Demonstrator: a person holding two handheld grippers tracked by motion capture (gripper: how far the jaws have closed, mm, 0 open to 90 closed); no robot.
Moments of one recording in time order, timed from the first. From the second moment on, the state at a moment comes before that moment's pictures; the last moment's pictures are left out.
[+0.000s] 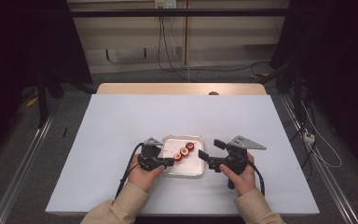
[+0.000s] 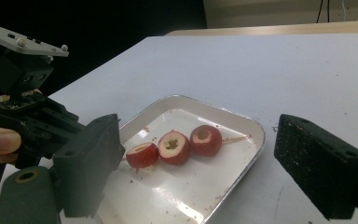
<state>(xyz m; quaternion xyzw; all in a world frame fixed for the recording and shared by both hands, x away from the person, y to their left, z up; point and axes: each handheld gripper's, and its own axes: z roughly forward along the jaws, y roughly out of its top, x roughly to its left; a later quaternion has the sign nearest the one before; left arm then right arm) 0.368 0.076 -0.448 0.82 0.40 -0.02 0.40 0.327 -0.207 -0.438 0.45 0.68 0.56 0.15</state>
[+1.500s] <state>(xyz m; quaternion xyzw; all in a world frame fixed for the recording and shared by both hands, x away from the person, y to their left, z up) 0.362 0.077 -0.428 0.83 0.36 0.01 0.44 0.327 -0.206 -0.438 0.45 0.68 0.56 0.15</state>
